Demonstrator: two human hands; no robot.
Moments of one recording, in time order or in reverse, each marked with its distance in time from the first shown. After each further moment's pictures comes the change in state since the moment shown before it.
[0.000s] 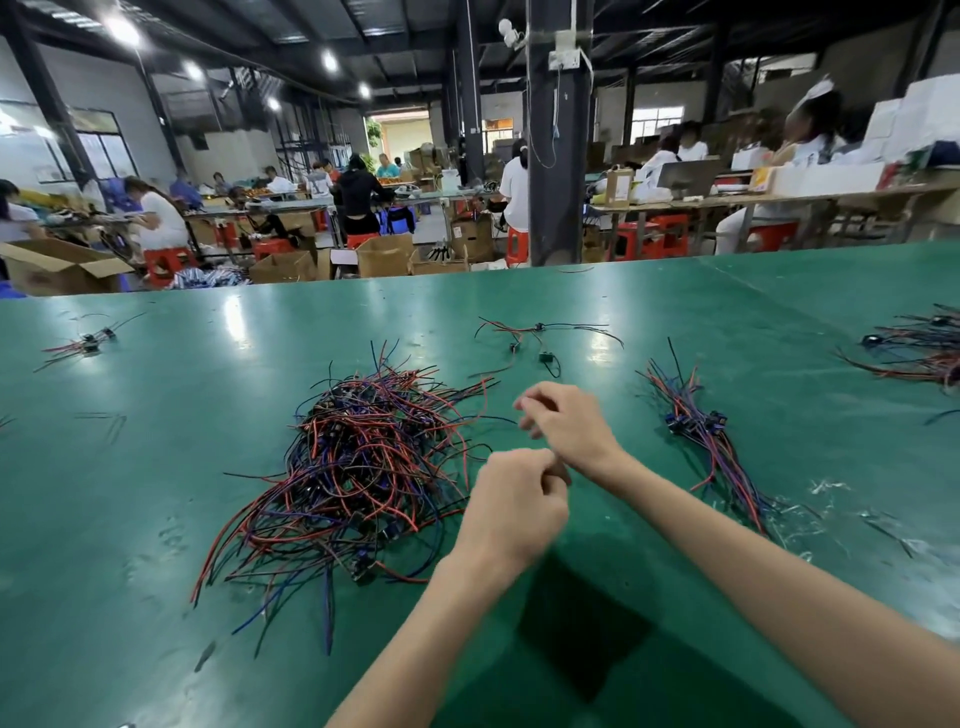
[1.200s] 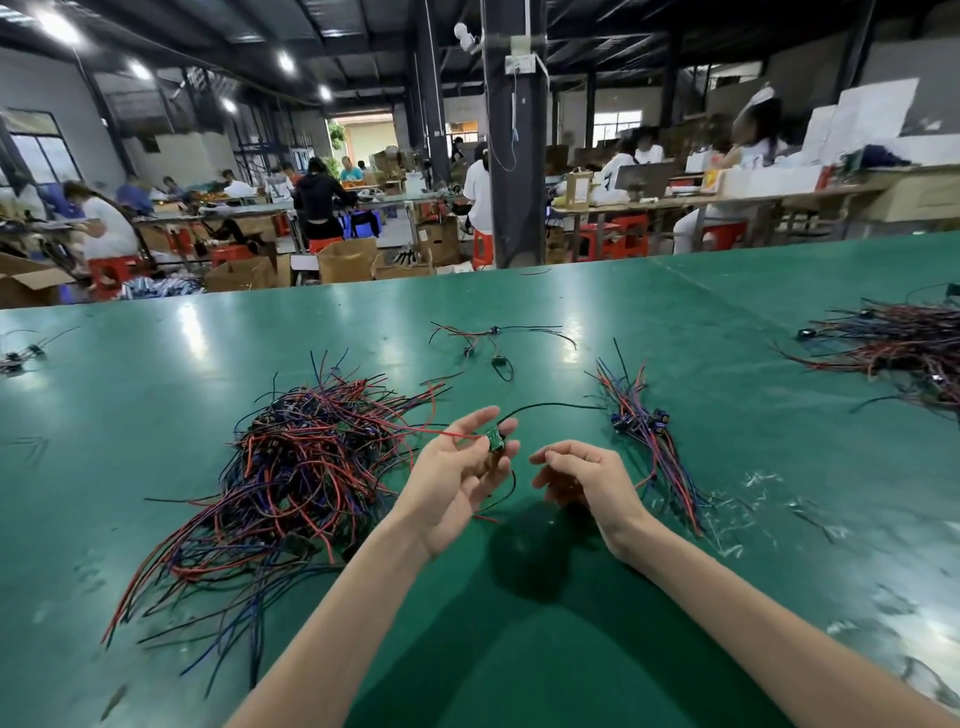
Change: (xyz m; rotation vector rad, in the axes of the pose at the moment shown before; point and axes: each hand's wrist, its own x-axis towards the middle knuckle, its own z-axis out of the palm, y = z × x) left_hand 0.036 -0.014 0.014 -1.559 -0.200 -0.426; right_hand -0.059 0.054 -0.043 0.593 0.042 0.275
